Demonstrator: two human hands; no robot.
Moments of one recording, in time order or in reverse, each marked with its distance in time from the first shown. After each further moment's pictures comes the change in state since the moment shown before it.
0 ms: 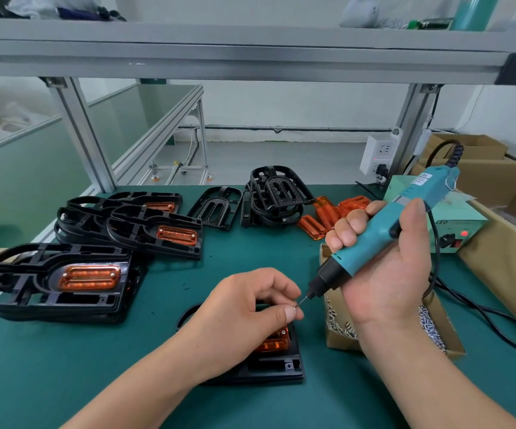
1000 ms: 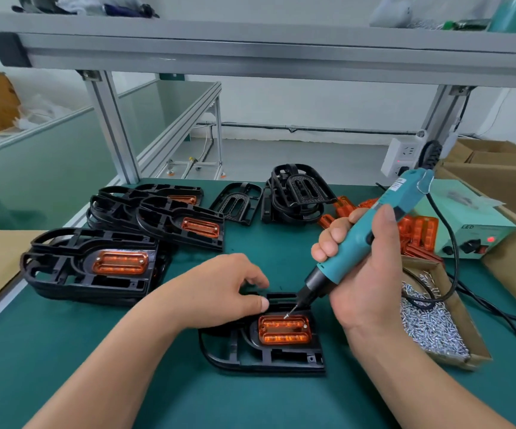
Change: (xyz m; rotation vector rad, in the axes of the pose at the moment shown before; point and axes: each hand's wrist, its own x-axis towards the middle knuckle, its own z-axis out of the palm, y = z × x) left_hand 0.008 -0.023 -0.066 0.568 -0.194 -0.099; right_hand -0.016 0.035 0.018 -0.091 -0.045 0.065
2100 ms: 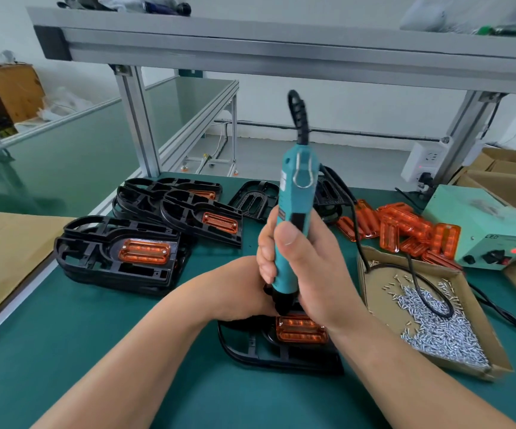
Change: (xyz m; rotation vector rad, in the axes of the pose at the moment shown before) left_hand -0.002 0.011 0.004 -0.280 -0.056 -0.008; right_hand -0.008 0.035 0.047 -0.433 -0.567 0.082
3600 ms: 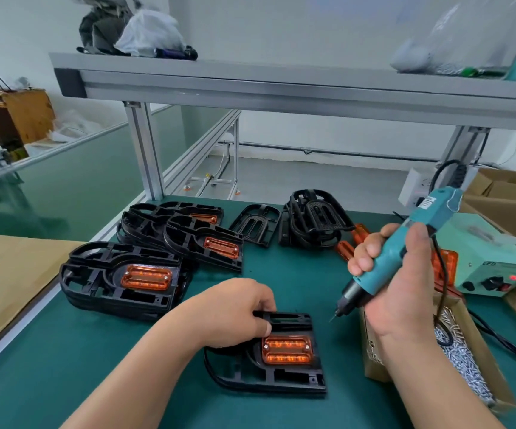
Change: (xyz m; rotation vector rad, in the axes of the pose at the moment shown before) left_hand -0.001 -0.011 -0.013 0.271 0.013 -0.074; right_hand -0.007 -0.017 -0.083 0.335 0.550 -0.100
